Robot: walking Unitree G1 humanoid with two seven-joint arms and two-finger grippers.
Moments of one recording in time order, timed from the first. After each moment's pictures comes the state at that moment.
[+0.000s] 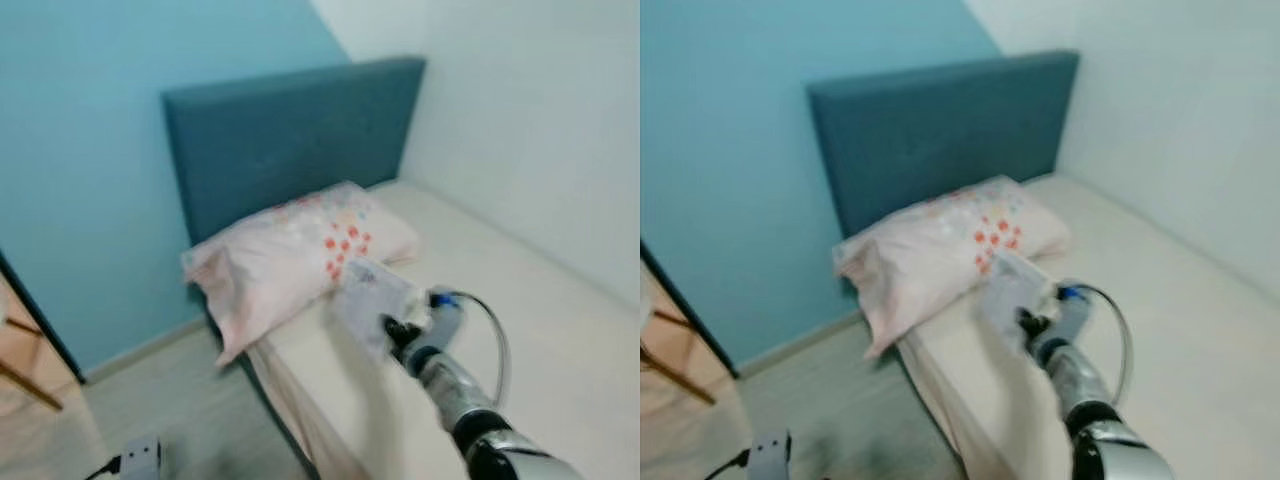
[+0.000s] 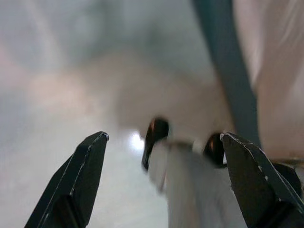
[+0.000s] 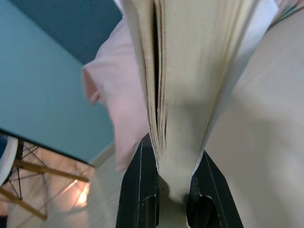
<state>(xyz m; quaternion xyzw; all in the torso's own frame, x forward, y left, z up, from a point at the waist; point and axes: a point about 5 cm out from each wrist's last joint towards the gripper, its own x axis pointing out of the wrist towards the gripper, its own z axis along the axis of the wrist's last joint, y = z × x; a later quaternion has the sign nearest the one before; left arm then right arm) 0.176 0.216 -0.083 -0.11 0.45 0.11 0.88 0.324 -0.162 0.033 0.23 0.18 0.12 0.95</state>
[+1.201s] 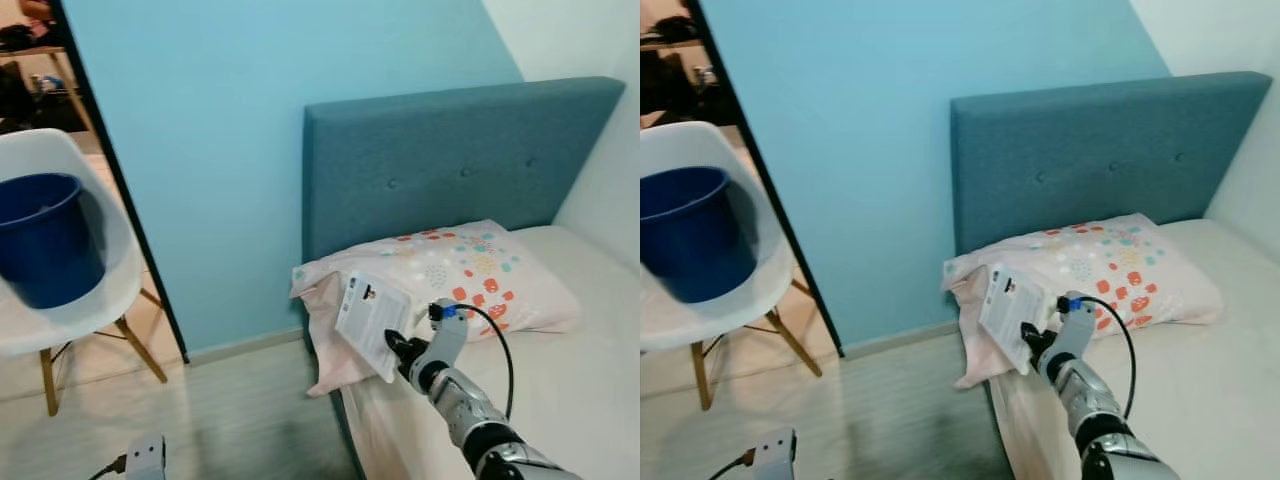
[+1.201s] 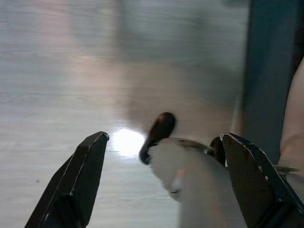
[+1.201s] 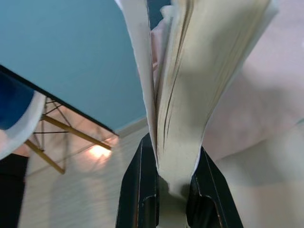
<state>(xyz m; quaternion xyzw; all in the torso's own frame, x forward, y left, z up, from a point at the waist) 0.175 0.208 -0.085 -0.12 0.46 0.10 0.87 0.313 -0.192 0.022 0.22 0.21 0.07 0.95</state>
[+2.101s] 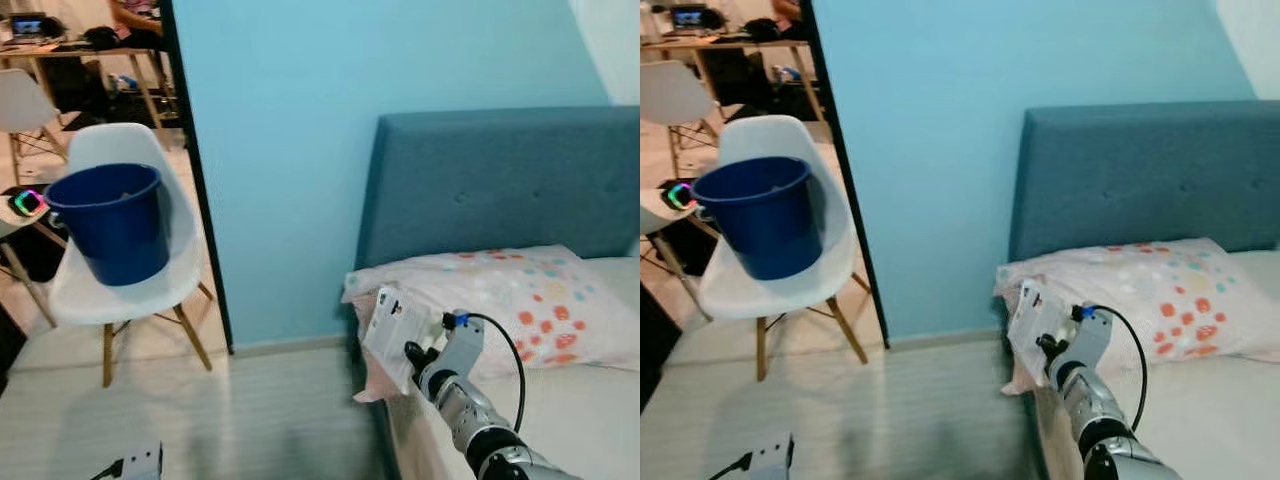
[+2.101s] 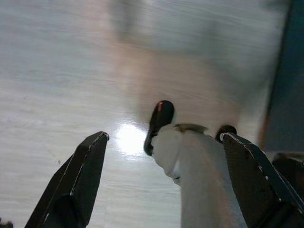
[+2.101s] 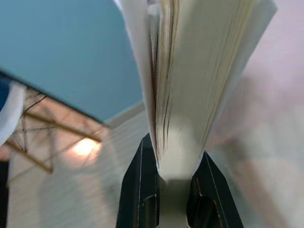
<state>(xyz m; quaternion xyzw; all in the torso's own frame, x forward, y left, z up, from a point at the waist) 0.168 0.215 -0.087 -0.11 0.47 0.09 0.87 0.304 -0.209 0.009 0.23 0.24 -0.07 0.94</state>
